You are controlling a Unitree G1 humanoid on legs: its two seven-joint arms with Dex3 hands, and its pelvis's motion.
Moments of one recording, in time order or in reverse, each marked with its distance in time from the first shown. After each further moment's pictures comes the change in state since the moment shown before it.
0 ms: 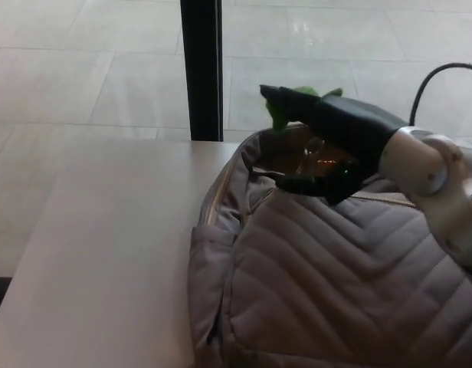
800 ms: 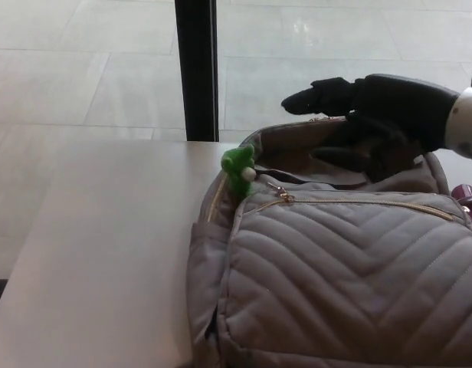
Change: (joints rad) left_arm -0.001 0.015 0.000 -0.008 0.005 0.003 0.003; right_arm -0.057 -0.098 -0.079 -0.179 0.181 0.270 0.351
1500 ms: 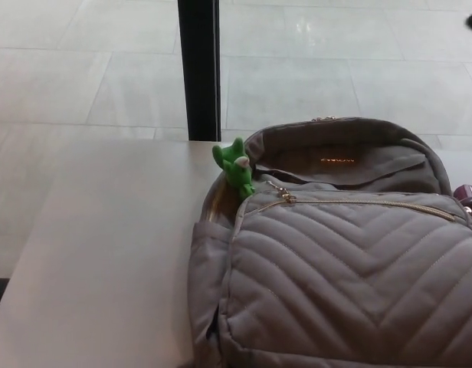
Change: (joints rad) left_arm 0.000 -0.004 -0.009 -0.025 -0.001 0.002 0.003; right_arm -0.041 -0.431 -0.348 0.206 0.085 0.025 0.183
